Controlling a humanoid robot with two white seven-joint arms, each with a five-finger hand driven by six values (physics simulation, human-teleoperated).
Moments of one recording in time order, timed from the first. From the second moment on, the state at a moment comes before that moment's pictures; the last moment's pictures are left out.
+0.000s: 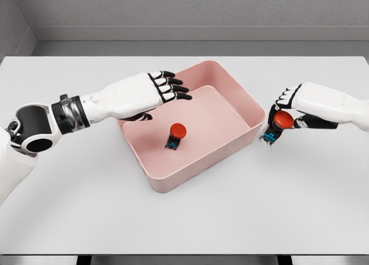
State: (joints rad) left arm -0.52 0.54 -0.49 -1.65 -0.68 -0.61 -0.32; right arm -0.49 -1.09 0.62 -1.67 0.08 -0.61 0.27
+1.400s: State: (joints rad) left arm -0.45 0.91 -0.38 -1.68 -0.50 -0.61 -0.32; right arm -0.64 -0.88 0.65 -1.67 0.08 -0.61 0.27
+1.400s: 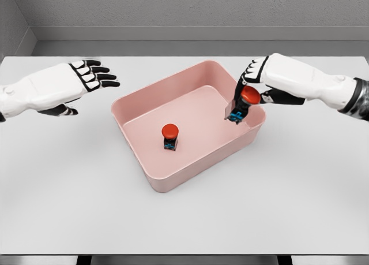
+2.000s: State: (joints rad) left arm -0.45 0.91 -0.38 -1.68 -0.50 -0.61 -0.32; right arm -0.72 -0.77 0.67 -1.65 0.09 -0.61 0.32
